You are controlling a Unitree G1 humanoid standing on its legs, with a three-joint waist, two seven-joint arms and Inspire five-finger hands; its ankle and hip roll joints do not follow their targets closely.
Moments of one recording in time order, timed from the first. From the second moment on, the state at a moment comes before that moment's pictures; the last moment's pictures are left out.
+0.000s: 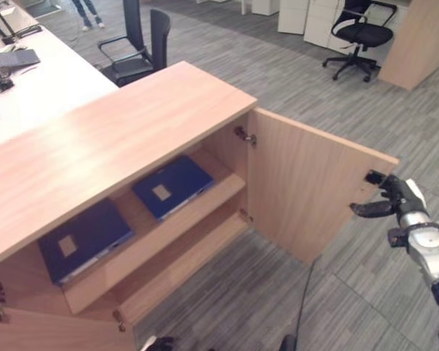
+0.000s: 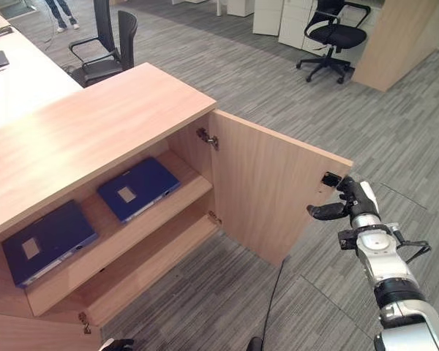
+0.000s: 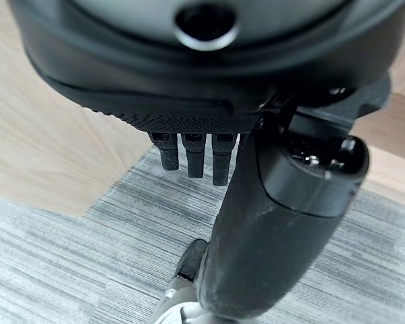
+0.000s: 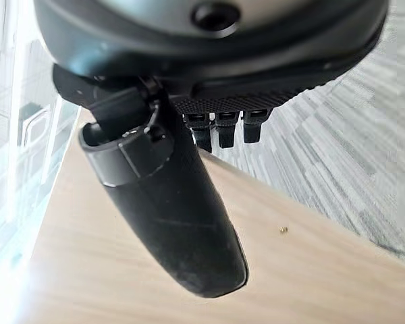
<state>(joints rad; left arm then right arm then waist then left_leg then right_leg) -0.02 0.25 -0.27 1.28 0.08 -0.05 0.07 -0.51 -0.85 0.23 0.80 0.38 -0.09 -0.05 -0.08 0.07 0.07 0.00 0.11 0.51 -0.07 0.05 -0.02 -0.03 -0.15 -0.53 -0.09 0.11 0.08</state>
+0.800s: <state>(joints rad) 0.01 0.25 -0.24 1.25 0.05 -0.05 0.07 -0.55 -0.83 0.44 0.55 0.55 -0.07 0.03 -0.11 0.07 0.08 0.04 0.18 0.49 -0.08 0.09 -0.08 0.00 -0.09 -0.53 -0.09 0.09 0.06</state>
